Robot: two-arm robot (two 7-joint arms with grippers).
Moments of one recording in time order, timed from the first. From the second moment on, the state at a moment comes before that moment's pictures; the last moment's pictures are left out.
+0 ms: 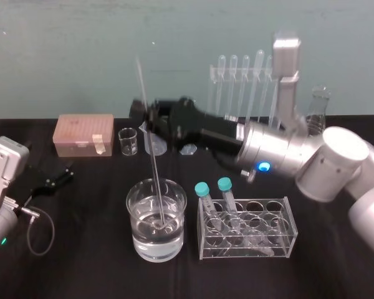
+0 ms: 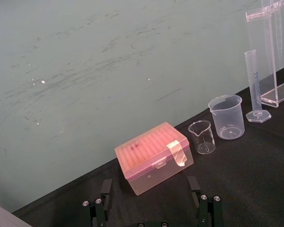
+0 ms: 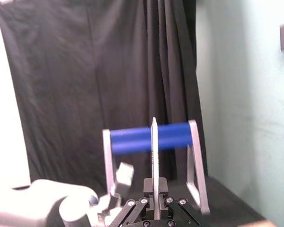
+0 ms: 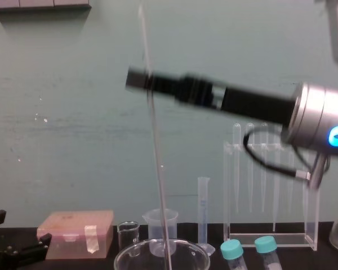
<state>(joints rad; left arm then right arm) -0.20 0.60 0.45 -1.41 -0.25 -0.12 0.03 0.59 0.40 -0.62 -1.39 0.82 0.00 0.87</state>
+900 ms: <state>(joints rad) -0.20 0.60 0.45 -1.41 -0.25 -0.12 0.03 0.47 0.64 -0.33 -1.62 0.89 -0.03 0.56</state>
